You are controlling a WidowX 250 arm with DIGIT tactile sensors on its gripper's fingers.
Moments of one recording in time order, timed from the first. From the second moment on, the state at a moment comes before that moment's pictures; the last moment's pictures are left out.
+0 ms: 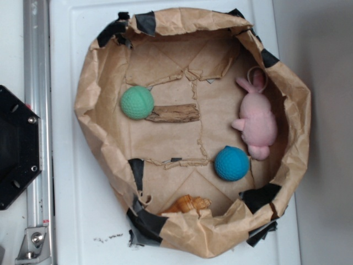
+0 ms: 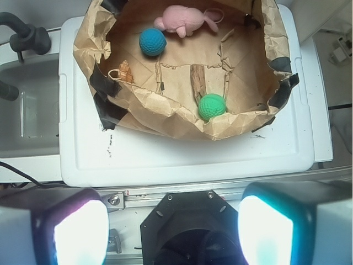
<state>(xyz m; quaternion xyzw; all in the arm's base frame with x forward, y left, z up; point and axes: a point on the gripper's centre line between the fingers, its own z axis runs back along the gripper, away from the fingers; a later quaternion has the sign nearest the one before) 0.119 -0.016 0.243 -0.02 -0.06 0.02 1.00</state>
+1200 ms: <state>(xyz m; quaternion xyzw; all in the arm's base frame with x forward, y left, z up) 0.245 -0.017 0.123 -0.16 0.01 0.21 0.96</state>
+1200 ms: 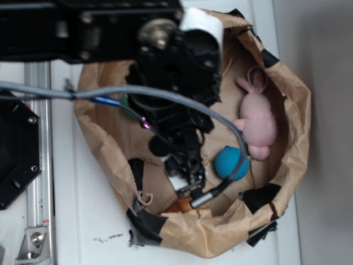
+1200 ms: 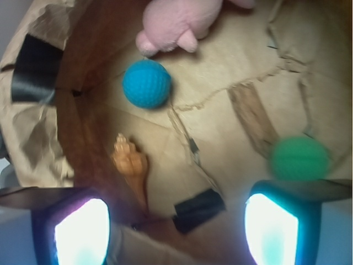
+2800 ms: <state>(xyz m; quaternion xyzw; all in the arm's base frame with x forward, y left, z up) 0.271 -0.064 0.040 -0.10 0.03 0.12 0.99</state>
